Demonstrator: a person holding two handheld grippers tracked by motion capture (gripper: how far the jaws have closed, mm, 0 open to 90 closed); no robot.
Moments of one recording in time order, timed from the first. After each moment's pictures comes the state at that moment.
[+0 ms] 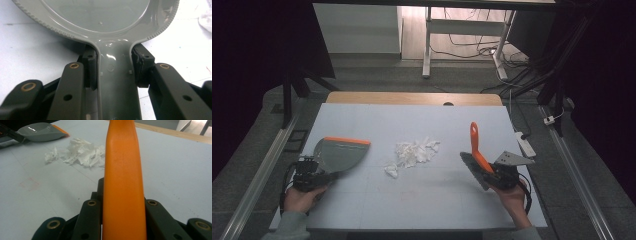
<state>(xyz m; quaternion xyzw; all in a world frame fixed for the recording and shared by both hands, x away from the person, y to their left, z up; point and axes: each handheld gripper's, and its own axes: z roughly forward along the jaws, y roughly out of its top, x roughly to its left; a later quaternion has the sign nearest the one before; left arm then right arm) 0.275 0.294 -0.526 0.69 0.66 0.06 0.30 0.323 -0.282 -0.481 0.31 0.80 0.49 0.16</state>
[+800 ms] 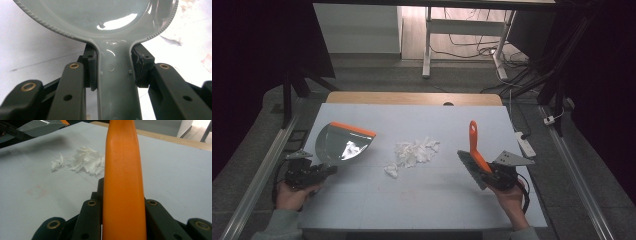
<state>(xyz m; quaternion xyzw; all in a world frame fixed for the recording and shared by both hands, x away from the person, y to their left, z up) 0.267 0.306 -0.503 0.73 0.55 0.09 0.39 0.317 -0.274 -0.473 0.31 0.79 0.51 0.16</state>
